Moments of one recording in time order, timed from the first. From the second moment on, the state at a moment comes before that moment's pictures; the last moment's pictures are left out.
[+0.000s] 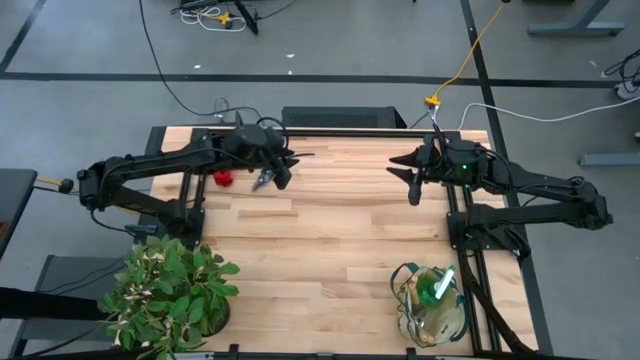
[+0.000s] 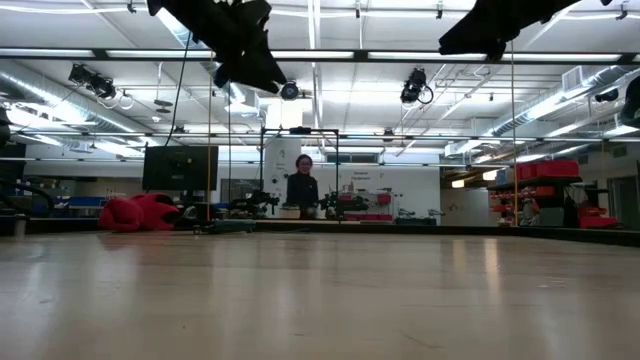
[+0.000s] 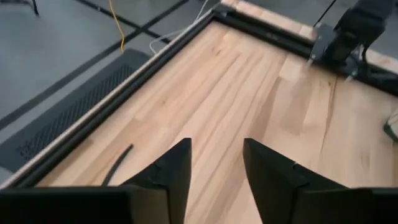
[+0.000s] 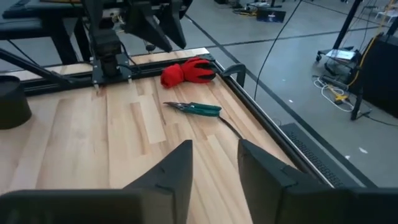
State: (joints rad) left arm 0.32 1.24 1.04 -0.33 -0.12 -0.21; right arm -0.23 0.78 0.81 -0.35 0.10 0.01
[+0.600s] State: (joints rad) left arm 0.34 1.42 1.04 -0.45 -0.17 -0.29; right arm -0.23 0.78 0.81 -0.31 0.09 -0.03
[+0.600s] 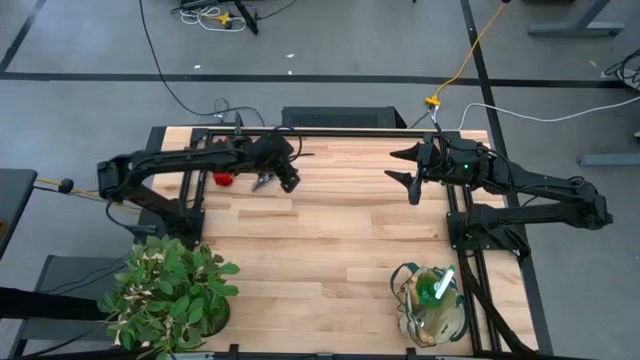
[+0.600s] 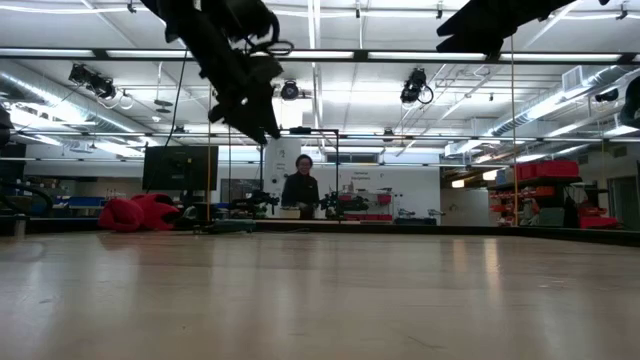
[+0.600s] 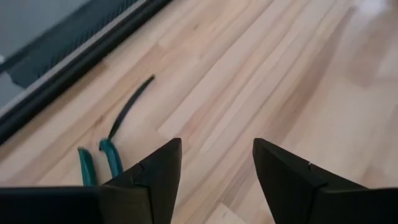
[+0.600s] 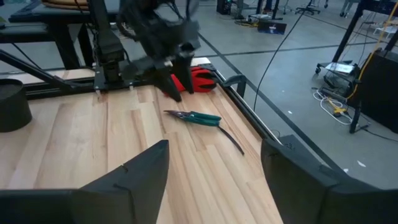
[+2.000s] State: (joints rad) left arm 0.61 1.72 1.04 -0.55 -0.05 -0.19; right arm -0.26 0.78 0.81 -0.25 0.18 0.20
